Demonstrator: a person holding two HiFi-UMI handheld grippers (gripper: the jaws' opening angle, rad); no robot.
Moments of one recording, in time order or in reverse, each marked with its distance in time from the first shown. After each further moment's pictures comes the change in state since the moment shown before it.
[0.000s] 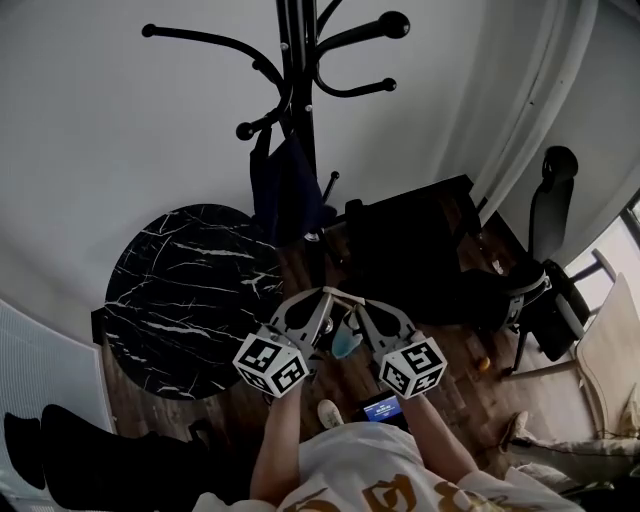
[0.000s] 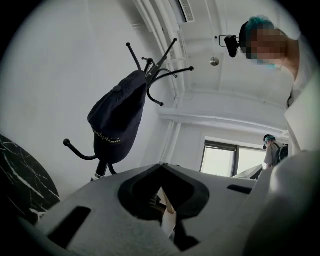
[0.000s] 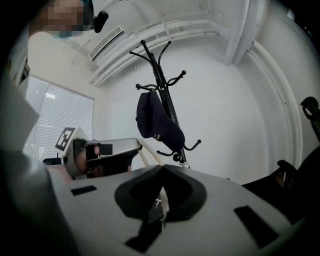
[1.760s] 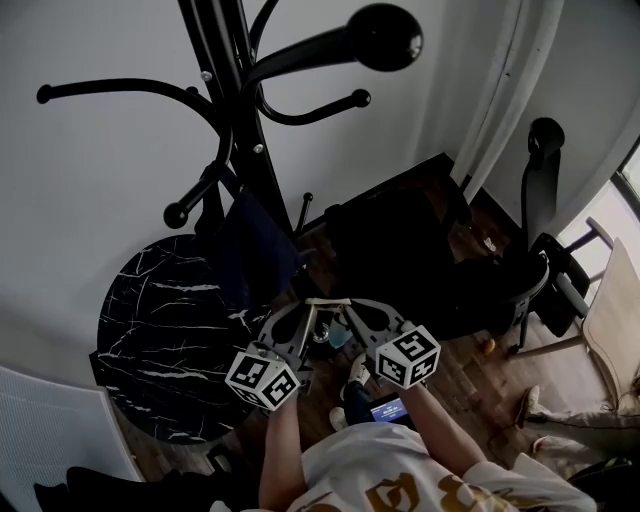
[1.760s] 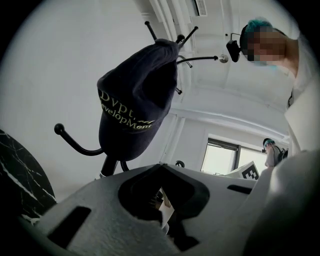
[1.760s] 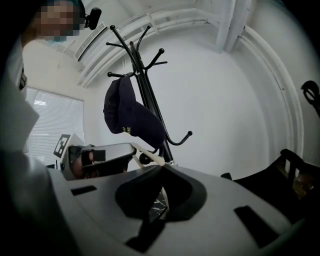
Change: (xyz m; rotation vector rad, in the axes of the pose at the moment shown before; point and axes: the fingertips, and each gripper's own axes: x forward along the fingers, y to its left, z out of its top) left arm 0.053 0.072 -0.022 -0.057 0.066 -0.012; right arm 0.072 -0.065 -0.014 0.089 0.062 -0.019
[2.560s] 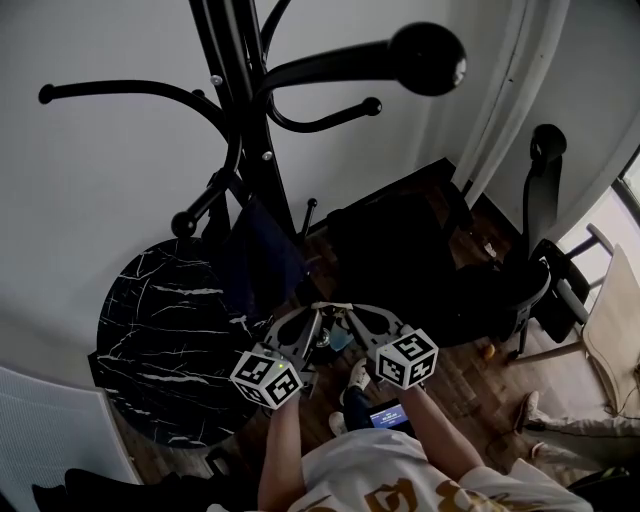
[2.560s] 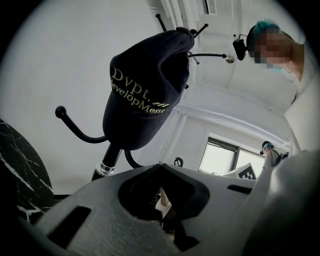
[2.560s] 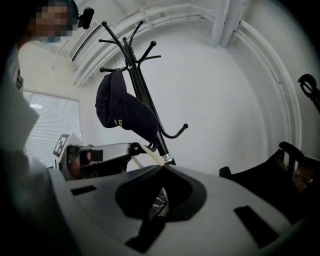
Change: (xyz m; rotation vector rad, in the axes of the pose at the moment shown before) left arm 0.008 0.013 -0.020 -0.063 0.050 -0.013; right arm 0.012 -0.013 -0.018 0.043 0.035 -0.016
